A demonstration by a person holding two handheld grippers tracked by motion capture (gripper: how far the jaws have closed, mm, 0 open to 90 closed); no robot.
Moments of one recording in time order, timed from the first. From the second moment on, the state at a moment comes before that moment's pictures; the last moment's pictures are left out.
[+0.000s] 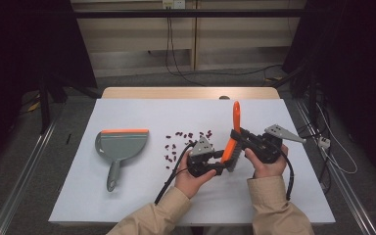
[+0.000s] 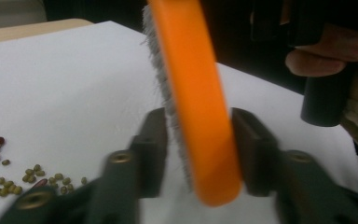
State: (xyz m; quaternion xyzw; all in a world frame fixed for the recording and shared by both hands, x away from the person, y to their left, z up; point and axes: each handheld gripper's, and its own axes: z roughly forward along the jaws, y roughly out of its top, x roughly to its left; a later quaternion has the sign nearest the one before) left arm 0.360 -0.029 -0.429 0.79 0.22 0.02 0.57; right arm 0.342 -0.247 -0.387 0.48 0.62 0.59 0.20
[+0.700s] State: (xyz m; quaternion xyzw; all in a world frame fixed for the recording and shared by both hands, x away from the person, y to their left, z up) left arm 0.365 0.005 -0.412 0.76 0.30 0.10 0.56; right arm 0.341 -0.212 -0.377 0.47 0.62 0.58 0.22
